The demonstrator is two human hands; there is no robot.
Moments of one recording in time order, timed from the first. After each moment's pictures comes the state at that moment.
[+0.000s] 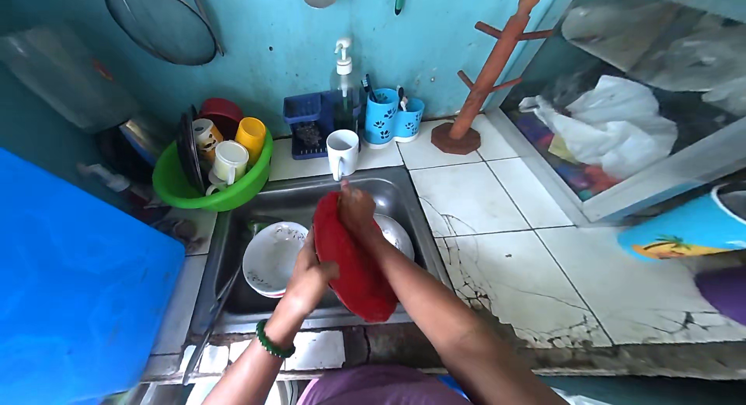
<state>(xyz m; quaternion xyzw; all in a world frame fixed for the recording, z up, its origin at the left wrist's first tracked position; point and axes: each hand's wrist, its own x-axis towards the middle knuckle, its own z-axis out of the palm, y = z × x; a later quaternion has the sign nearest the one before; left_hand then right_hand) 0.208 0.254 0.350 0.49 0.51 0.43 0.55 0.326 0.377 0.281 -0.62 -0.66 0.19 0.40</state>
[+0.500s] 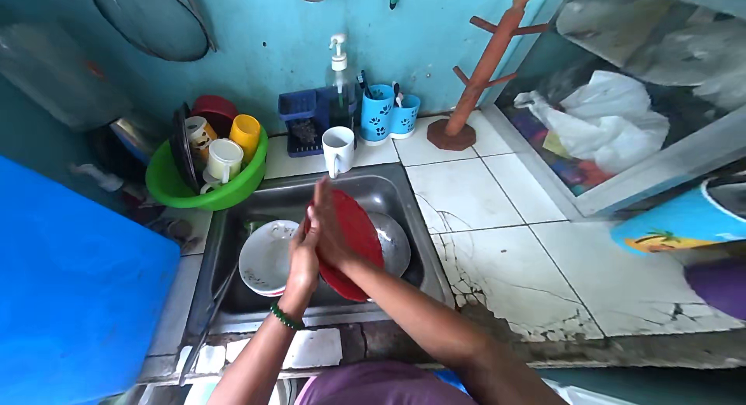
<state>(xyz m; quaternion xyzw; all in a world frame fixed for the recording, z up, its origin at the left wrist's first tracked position) 0.220 0.290 0.314 0.39 0.53 0.55 0.52 0.289 0.348 0.255 -0.43 -0.70 0.28 0.50</state>
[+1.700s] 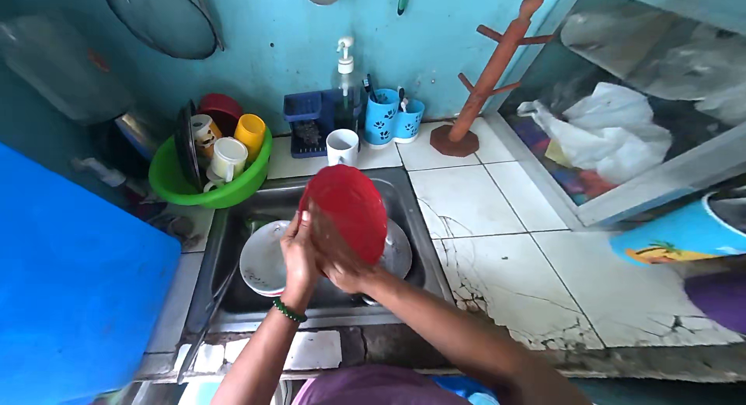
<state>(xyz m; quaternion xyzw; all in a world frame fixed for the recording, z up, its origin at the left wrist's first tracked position) 0.217 0.304 0.304 0.37 0.47 0.66 0.45 0.322 0.316 0.255 -0.27 -0.84 0.25 0.40</state>
